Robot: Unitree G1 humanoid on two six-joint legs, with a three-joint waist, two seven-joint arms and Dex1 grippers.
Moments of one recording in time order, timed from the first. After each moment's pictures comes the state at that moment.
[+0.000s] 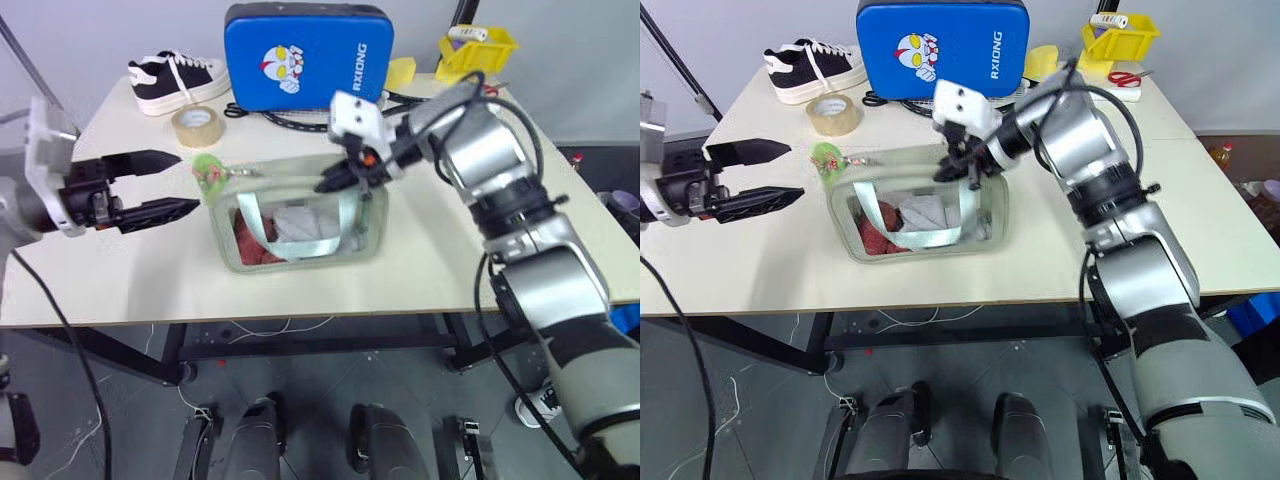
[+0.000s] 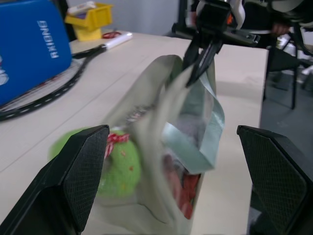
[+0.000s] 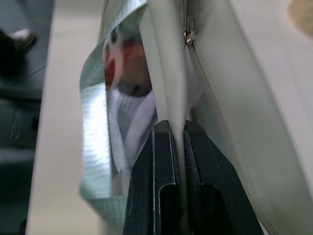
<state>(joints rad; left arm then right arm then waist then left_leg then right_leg) -0.56 0.99 0.31 0.01 -0.70 0.60 -1.24 -1.28 -0.53 0.38 0.39 0.04 0.52 1.41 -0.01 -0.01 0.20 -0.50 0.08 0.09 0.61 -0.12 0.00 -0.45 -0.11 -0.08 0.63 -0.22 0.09</state>
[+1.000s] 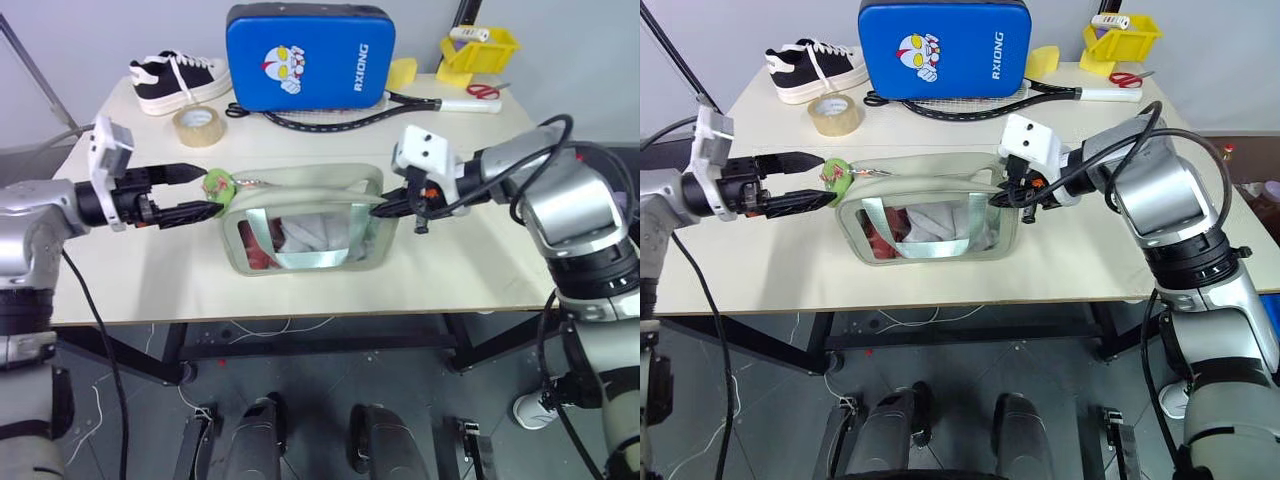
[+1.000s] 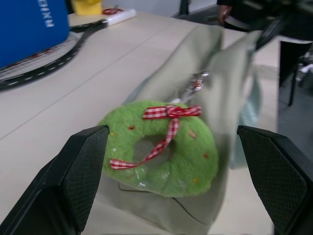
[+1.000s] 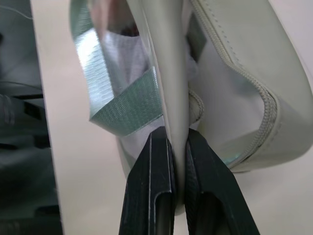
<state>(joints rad) -0.74 0.87 0.13 0.31 -0.52 0.47 -1.28 -1.03 -0.76 0.29 -0.07 0.15 0.88 1.25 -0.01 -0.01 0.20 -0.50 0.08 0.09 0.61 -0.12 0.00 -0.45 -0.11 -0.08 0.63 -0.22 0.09</state>
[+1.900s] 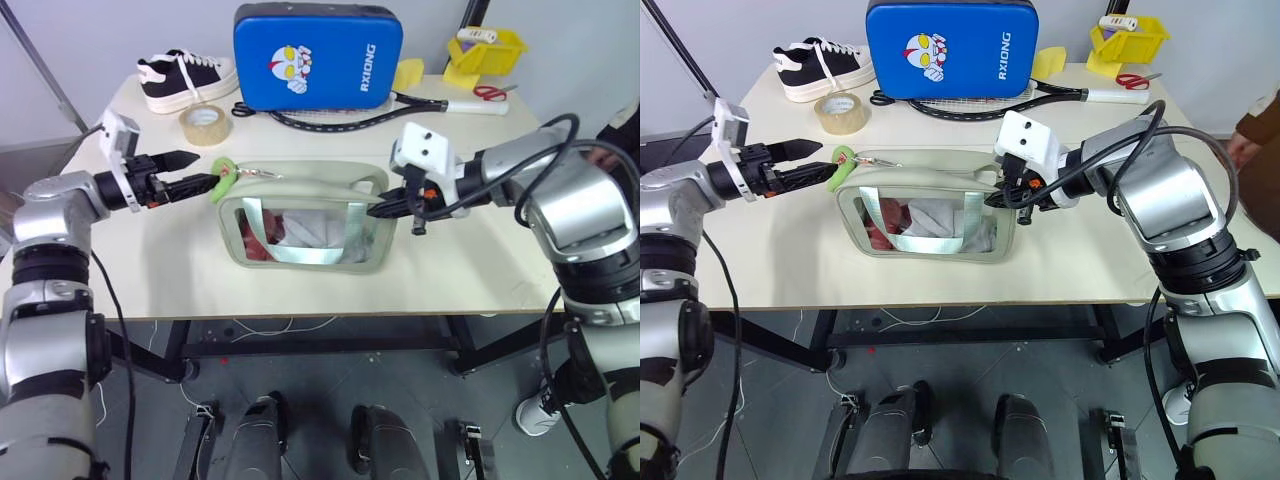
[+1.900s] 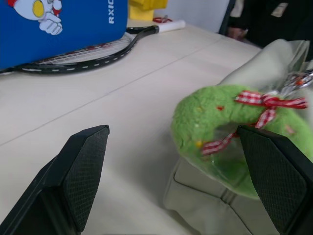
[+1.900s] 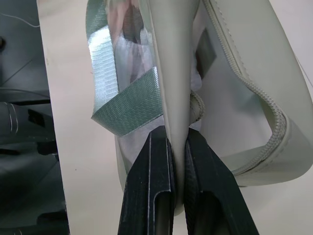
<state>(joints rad) -1.00 0.73 0.13 0.87 -0.34 0.27 -1.28 -1.03 -0.79 0.29 -0.13 0.20 0.92 1.20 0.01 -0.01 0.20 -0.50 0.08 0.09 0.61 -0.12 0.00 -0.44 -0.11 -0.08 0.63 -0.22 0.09</state>
